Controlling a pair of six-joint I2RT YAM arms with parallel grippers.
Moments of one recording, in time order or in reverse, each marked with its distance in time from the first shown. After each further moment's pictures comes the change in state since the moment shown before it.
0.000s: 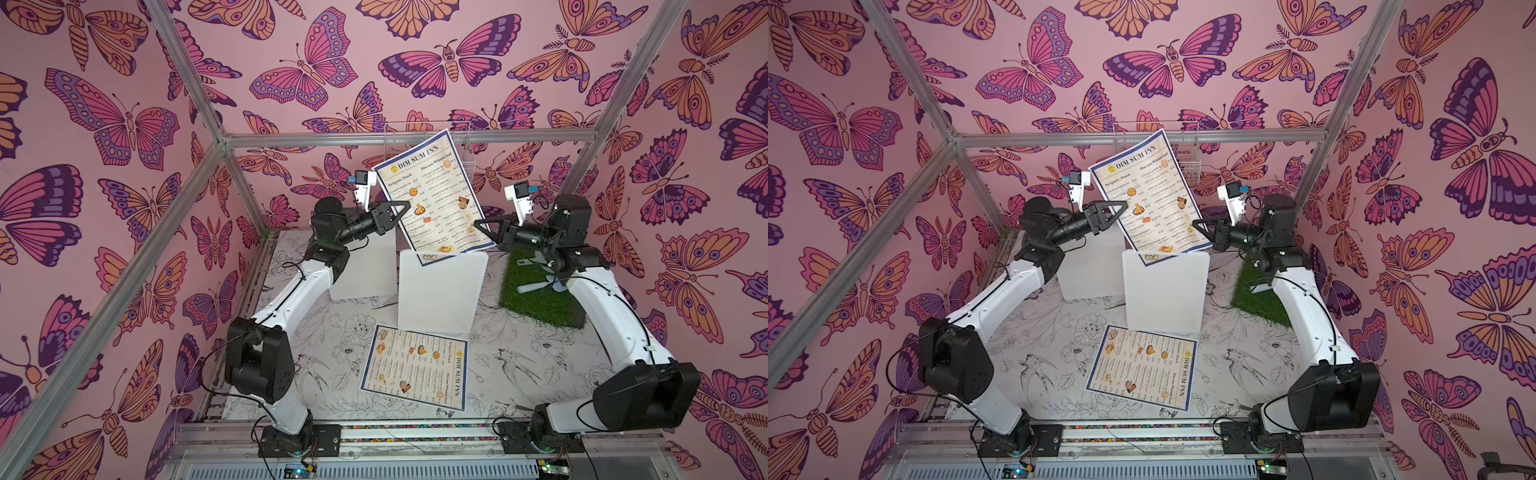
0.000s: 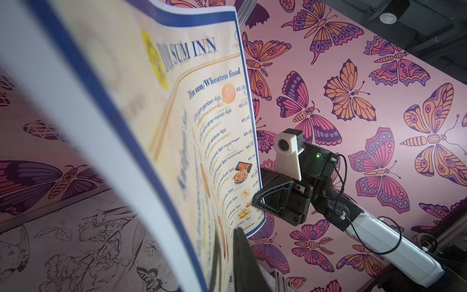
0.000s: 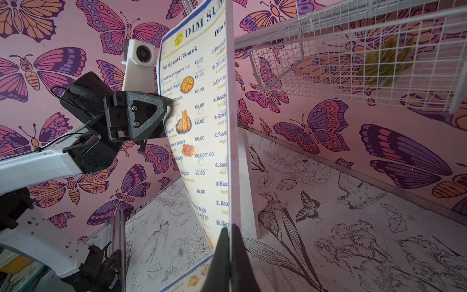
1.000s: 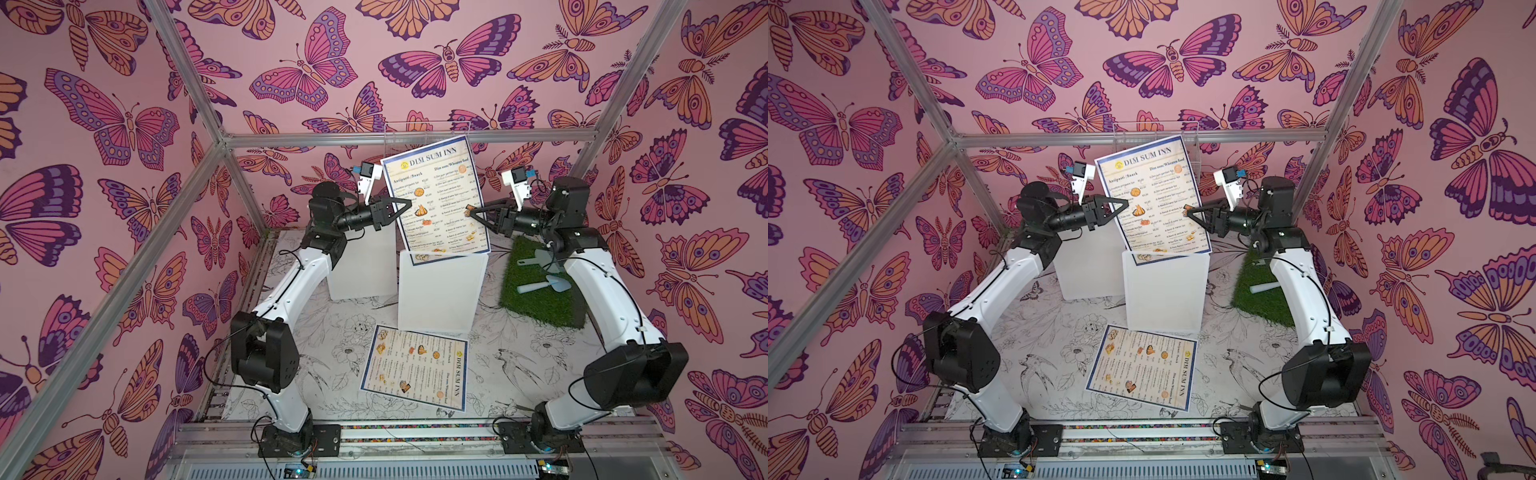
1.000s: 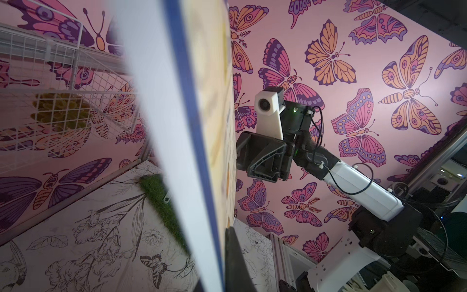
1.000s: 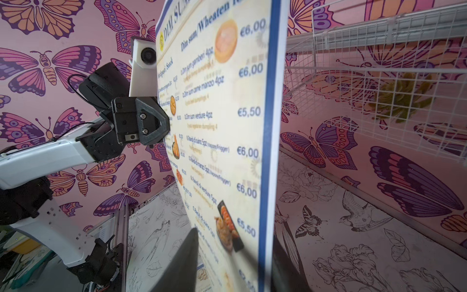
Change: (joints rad) left arm 0.036 0.071 0.179 -0.185 0.214 0.144; right arm 0.000 0.148 0.238 -0.111 -0.073 -0.064
